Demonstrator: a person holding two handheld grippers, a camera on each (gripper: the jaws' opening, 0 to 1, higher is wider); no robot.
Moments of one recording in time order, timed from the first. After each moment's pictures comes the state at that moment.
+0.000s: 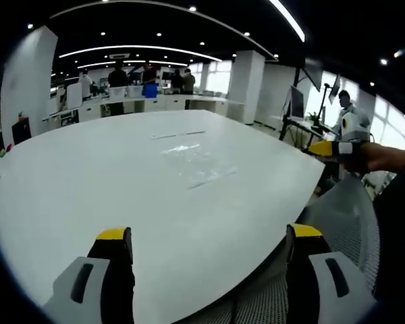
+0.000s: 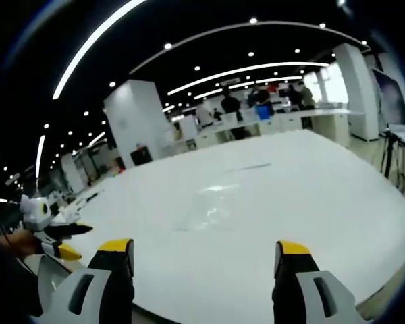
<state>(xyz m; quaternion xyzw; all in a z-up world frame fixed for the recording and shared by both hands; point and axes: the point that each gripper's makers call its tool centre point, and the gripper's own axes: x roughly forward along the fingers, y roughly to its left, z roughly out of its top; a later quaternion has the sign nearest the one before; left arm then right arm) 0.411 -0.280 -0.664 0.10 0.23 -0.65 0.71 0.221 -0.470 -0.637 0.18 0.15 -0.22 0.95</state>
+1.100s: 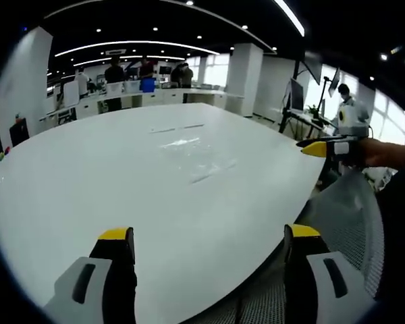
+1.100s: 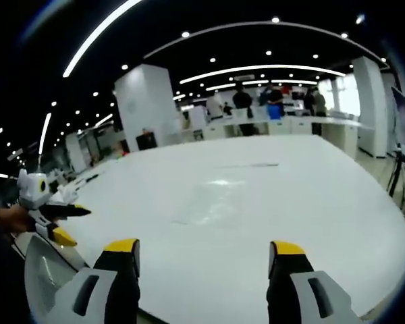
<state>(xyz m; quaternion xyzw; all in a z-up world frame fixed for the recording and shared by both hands) 0.415 -0.286 -0.675 0.13 0.25 -0.66 0.70 0.244 -0.469 -0.649 0.13 0.19 -0.19 0.95</state>
